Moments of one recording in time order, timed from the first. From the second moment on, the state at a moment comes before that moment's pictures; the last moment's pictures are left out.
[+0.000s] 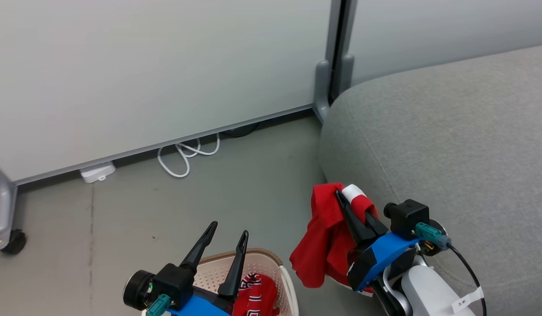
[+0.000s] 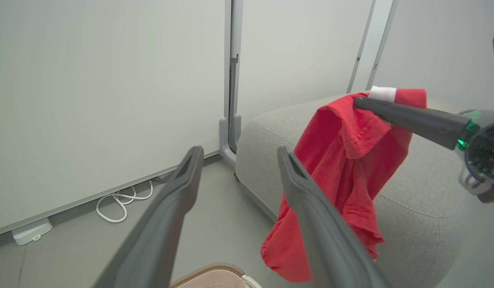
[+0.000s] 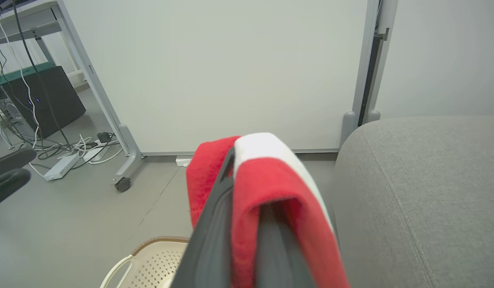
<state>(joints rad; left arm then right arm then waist) -0.06 0.12 -0.40 0.27 -0.24 -0.13 -0.26 -0.35 -0.05 0.33 0.52 0.27 0.13 -0.19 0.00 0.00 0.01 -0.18</state>
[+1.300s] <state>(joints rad) -0.12 0.14 -0.43 0.28 -0.26 -0.13 -0.26 -0.36 -0.05 0.33 0.52 0.29 0.13 -0.22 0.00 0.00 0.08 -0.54</state>
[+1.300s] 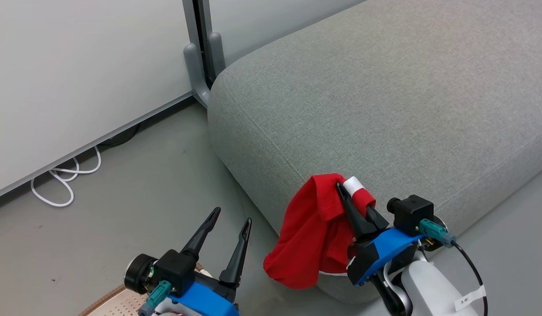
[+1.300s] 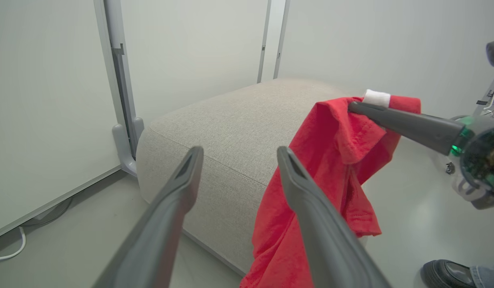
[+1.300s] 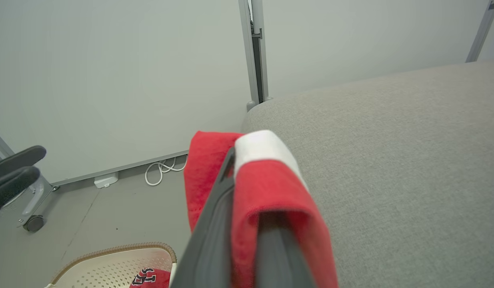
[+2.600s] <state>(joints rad) -0.30 0.29 -0.48 0.13 -0.19 -0.13 -0.26 -1.00 -0.22 -0.32 0.42 0.03 0.13 -0.04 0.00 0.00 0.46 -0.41</state>
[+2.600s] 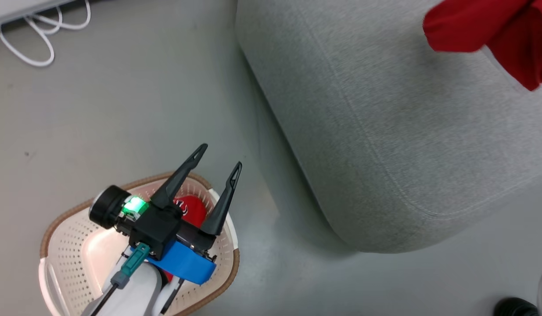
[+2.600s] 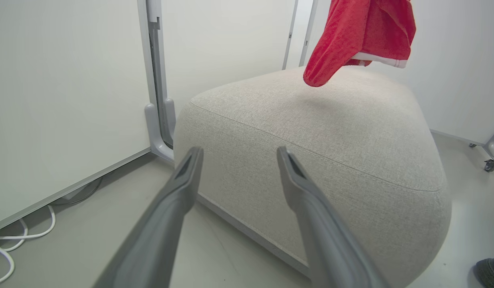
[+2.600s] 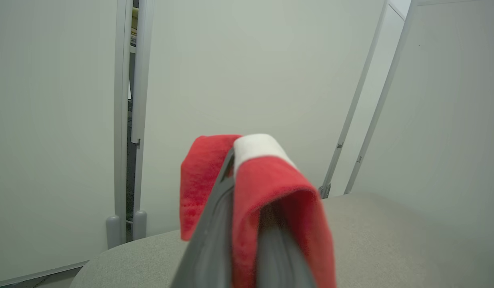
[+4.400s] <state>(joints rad) -0.25 0.20 -0.47 0.19 -0.25 -0.13 -0.26 -0.73 -0.22 -0.54 0.92 -0.16 0.13 -0.24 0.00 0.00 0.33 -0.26</state>
